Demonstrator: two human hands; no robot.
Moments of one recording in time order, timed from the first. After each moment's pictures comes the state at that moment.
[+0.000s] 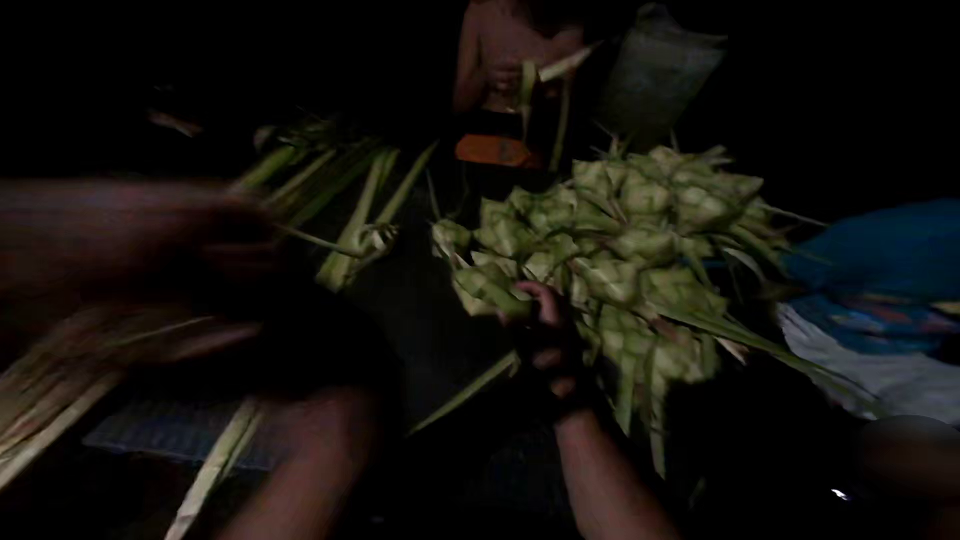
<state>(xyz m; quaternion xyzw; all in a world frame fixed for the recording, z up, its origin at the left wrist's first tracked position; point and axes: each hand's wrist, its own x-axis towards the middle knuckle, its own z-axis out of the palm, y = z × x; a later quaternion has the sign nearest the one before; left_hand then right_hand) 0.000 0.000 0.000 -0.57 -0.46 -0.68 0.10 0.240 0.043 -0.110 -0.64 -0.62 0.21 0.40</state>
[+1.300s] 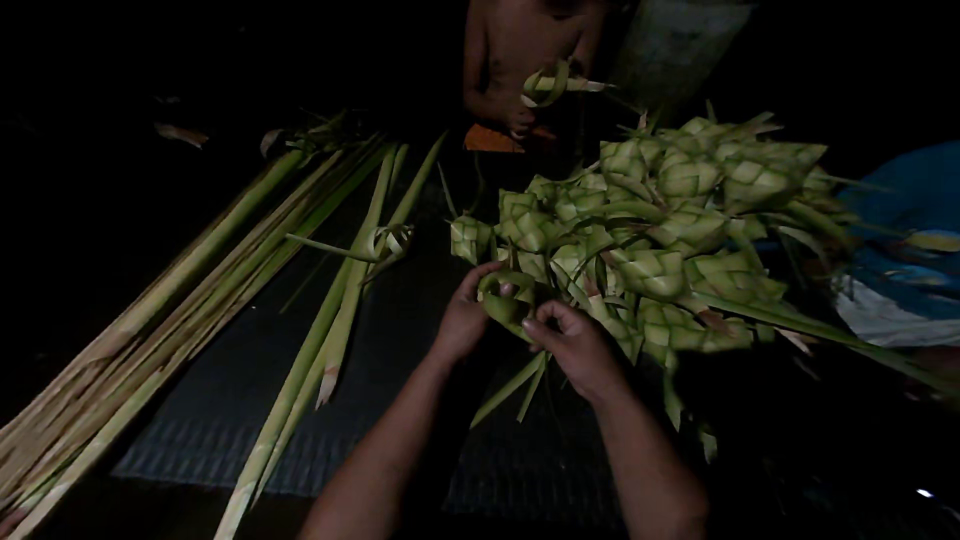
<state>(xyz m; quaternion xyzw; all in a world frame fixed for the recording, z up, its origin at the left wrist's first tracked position) 0.058 0.090 -0.120 -0.53 -0.40 -0.47 -0.58 0.229 0.039 -0.107 -0.53 -0.55 0.46 0.45</state>
